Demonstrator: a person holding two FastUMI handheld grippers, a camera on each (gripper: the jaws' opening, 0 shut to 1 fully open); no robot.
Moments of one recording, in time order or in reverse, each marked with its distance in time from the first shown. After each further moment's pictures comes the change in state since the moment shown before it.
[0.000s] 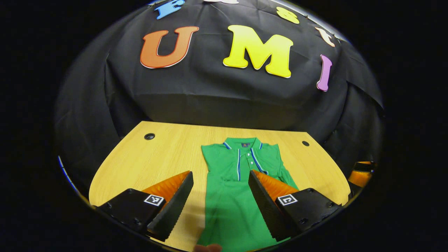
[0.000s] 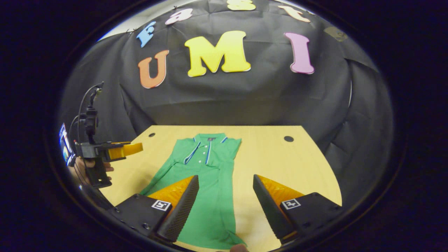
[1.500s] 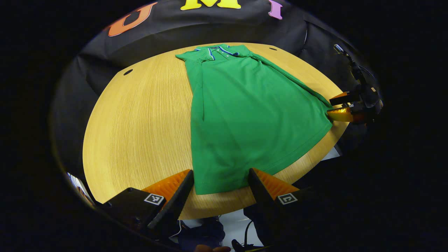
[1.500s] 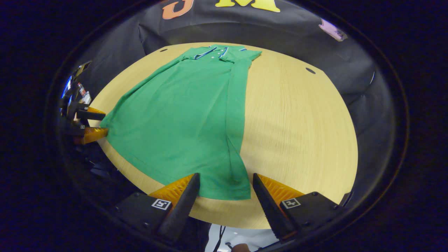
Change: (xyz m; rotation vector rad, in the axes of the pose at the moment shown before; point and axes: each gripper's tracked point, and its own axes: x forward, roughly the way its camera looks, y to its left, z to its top) left arm -0.102 0.012 -0.263 0.277 0.511 -0.138; right arm -0.034 -0.023 -0.241 -0.182 0.548 0.007
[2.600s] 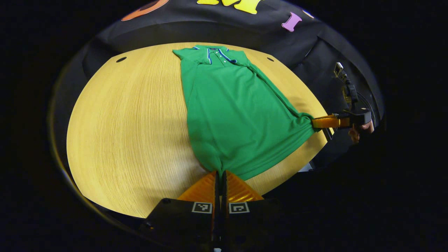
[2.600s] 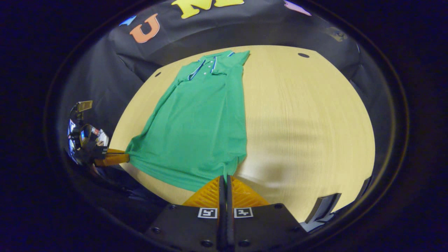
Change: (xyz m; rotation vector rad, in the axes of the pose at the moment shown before) left arm -0.024 -0.009 0.050 -0.134 -0.015 -0.205; right arm -0.034 0.012 0.051 0.258 -0.006 0.196
